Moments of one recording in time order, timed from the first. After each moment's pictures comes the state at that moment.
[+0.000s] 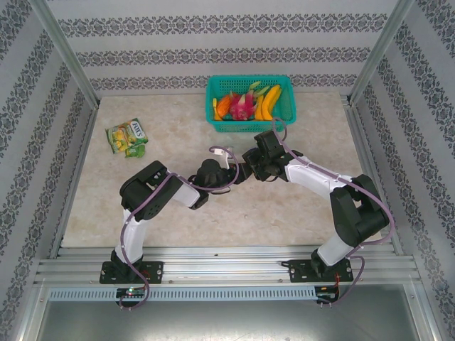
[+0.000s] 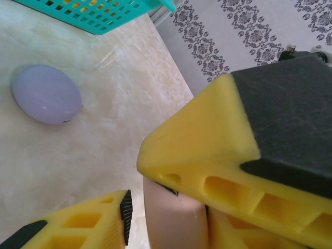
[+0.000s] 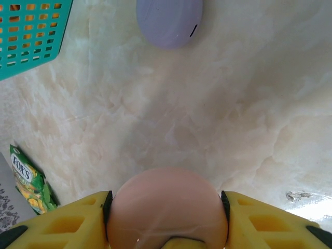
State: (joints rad) left arm -0.69 2.09 0.87 1.06 0.26 -0.85; right arm 0.50 1.61 1.02 -0.31 -0.09 1.41
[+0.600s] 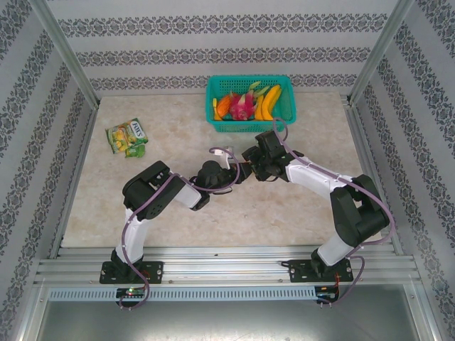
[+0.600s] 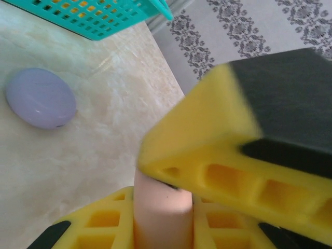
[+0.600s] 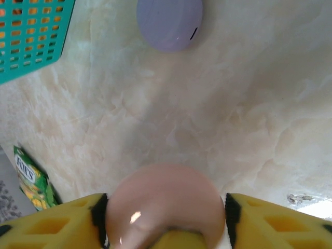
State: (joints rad) left arm -0.69 2.11 0.87 1.11 0.23 -0.88; right arm 0.49 1.61 1.01 -0.30 -0.10 1.41
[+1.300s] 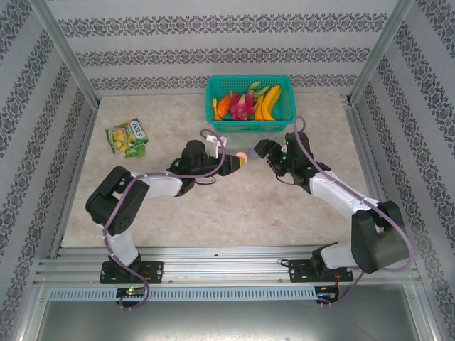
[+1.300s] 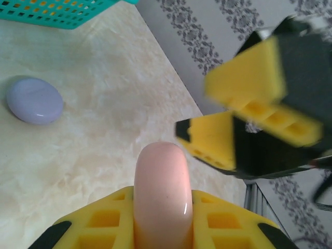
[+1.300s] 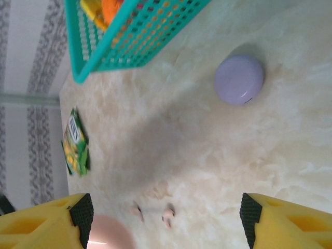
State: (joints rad) left arm -0.54 1.78 0.88 0.60 0.60 -0.67; right arm 0.32 1.37 0.77 -0.02 -0.31 1.00
